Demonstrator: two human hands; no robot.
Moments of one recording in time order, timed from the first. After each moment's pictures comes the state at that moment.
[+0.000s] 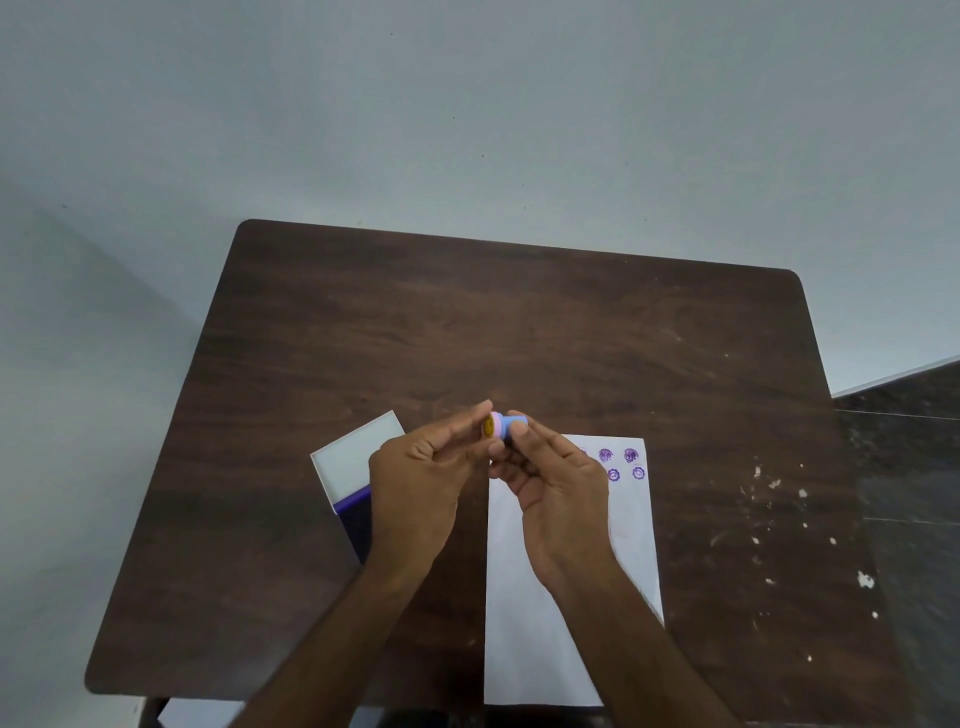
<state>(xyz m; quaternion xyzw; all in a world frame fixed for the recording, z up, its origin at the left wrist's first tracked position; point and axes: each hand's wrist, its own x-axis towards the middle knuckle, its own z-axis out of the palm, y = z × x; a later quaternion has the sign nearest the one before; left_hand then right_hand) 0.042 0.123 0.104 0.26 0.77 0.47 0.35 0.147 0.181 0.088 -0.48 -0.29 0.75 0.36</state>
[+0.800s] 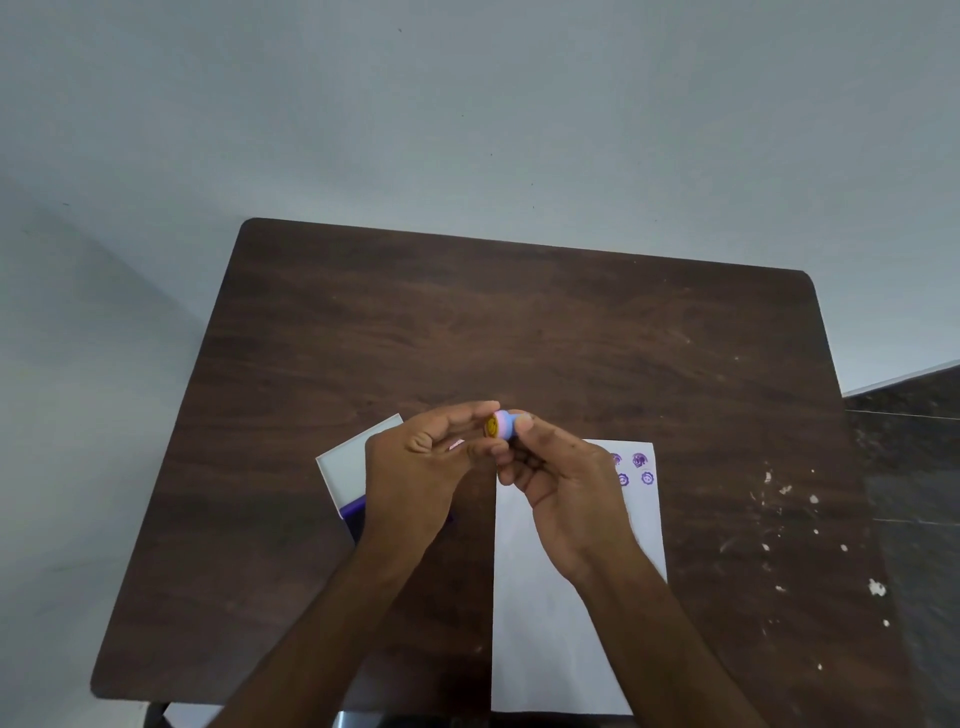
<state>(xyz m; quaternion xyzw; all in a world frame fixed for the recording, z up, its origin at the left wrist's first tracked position) 0.017 0.128 0.093 0.28 0.73 0.49 0.39 0.143 0.198 0.092 -0.42 -0.32 0.79 0.30</state>
